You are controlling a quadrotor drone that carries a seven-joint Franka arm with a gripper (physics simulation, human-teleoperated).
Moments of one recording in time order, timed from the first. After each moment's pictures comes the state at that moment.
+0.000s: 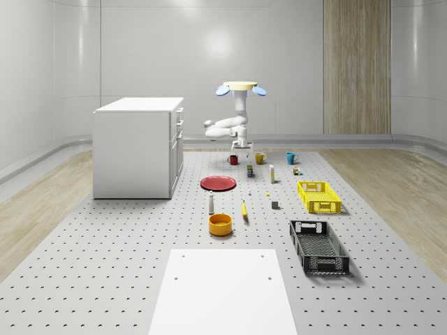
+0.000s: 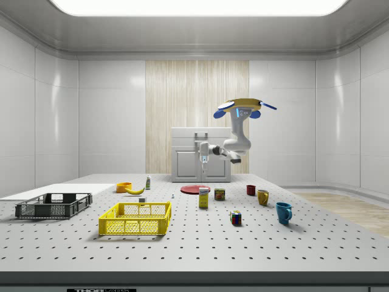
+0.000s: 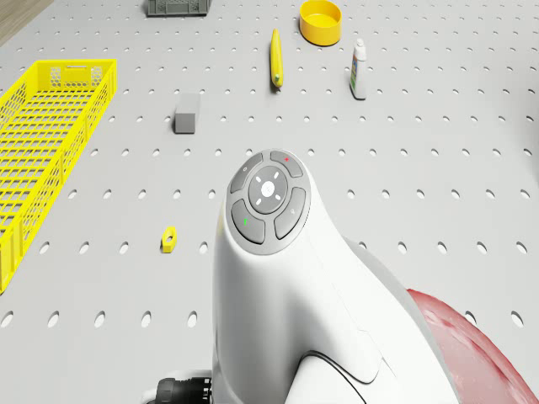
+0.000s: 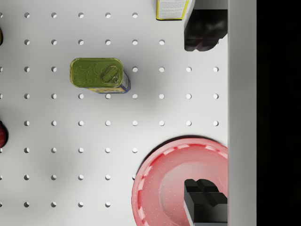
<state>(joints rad) -1.11 -1.28 1.33 -2.88 -1.88 1.36 1.64</state>
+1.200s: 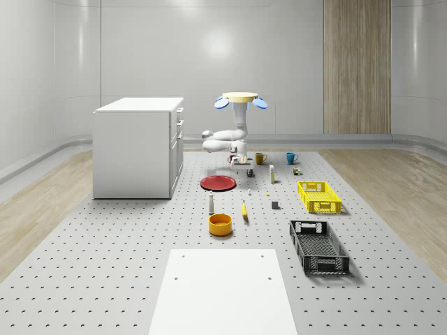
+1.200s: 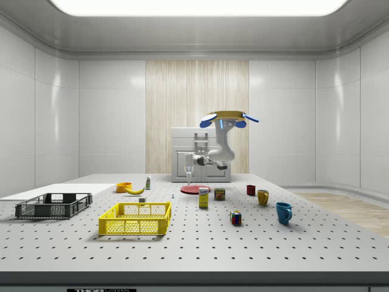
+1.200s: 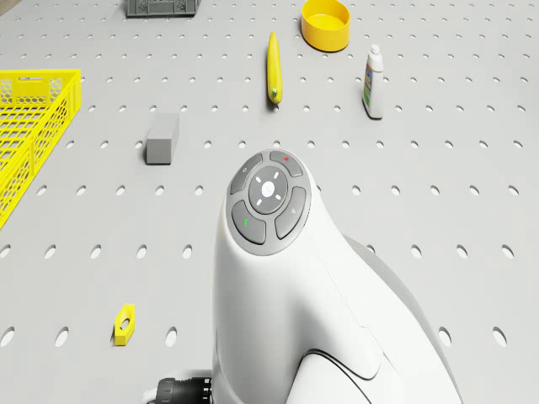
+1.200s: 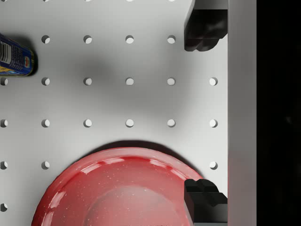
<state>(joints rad) -1.14 -1.37 1.35 -2.88 -1.84 1.43 1.66</state>
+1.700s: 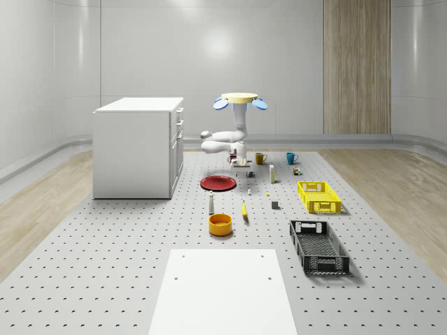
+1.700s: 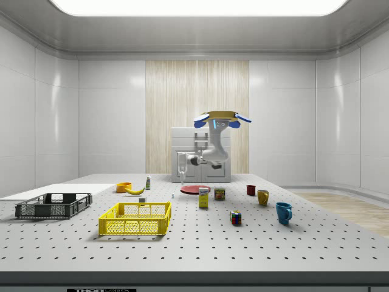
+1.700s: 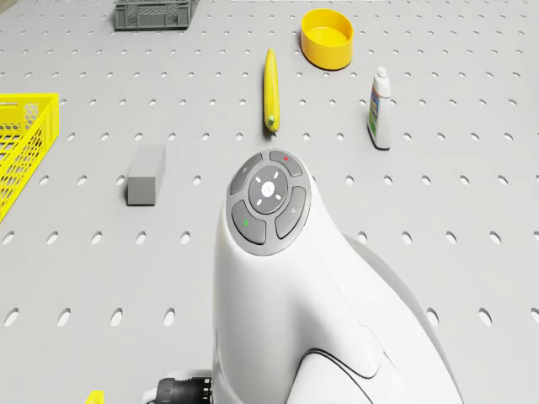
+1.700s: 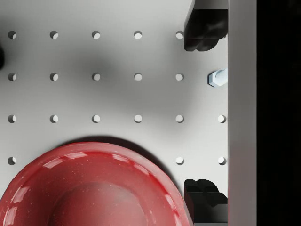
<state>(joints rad) -1.14 -1.40 1.35 -2.88 -1.83 1.46 1.67</state>
